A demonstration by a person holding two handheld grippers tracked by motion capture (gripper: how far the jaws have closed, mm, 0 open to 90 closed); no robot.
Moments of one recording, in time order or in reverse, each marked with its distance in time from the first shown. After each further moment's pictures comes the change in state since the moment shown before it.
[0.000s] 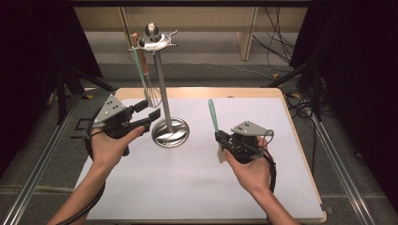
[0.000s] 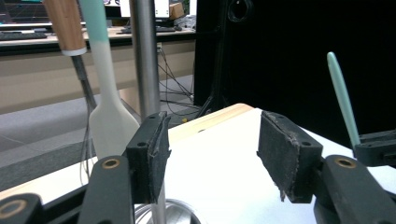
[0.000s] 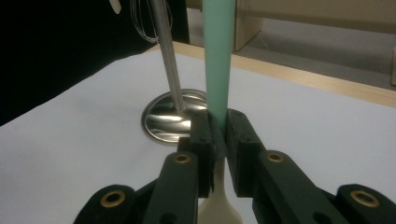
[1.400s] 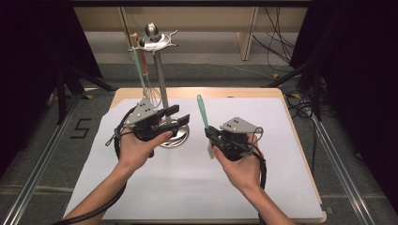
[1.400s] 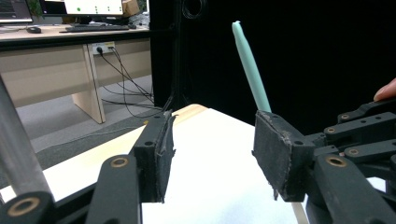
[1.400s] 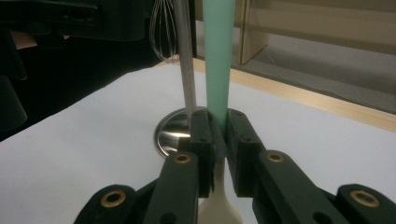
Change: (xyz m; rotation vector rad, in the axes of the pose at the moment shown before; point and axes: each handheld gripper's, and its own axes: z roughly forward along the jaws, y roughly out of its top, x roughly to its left) left arm -0.048 -0.001 0.043 0.008 -0.162 0.019; right arm 0.020 0.016 0.009 -0.044 0.021 -0.051
